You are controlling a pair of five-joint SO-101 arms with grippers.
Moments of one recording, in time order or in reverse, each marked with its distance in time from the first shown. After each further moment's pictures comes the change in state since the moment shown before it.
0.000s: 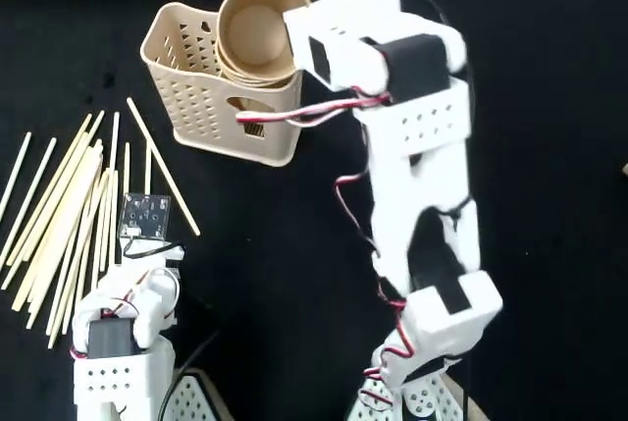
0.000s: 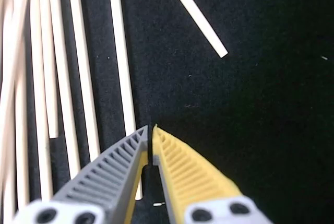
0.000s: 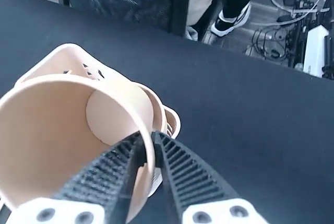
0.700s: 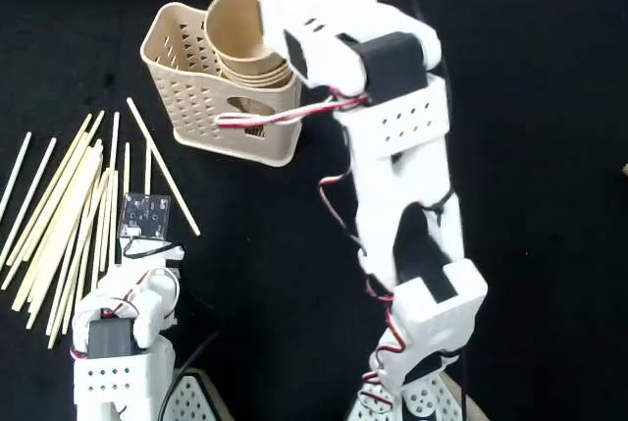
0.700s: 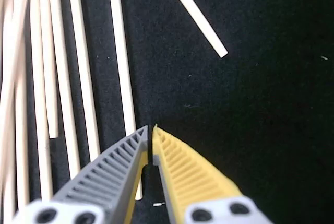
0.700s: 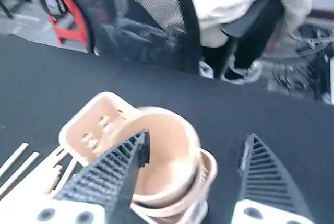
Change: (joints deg) left arm 0.0 0.0 0.0 0.0 0.0; right arm -4.9 3.3 -7.4 -5.4 -7.3
